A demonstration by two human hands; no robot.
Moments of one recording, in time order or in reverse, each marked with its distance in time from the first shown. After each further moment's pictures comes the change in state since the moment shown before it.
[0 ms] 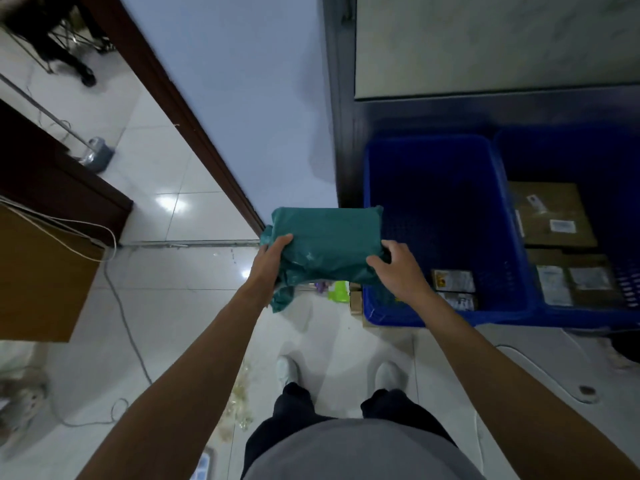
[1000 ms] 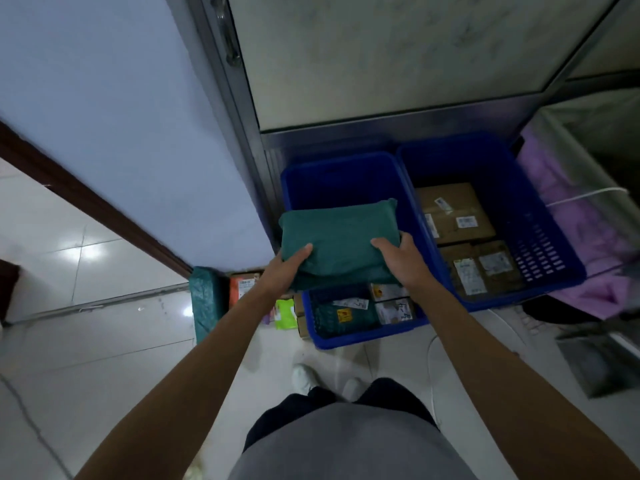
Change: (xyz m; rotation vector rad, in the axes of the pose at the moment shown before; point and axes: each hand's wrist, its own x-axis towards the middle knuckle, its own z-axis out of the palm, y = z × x) left_hand 0.036 0.024 0.165 0.313 -0.400 0.083; right_hand 0.034 0.033 -0.137 0.446 0.249 0.250
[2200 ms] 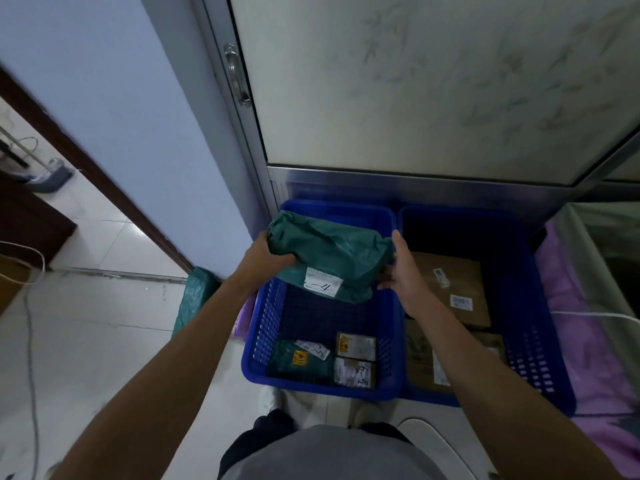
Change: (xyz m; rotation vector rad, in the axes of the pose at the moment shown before) left_hand 0.025 0.086 0.118 0.363 0.420 0.186; right_hand 0.110 -0.048 -0.150 0.231 -0.343 -0.033
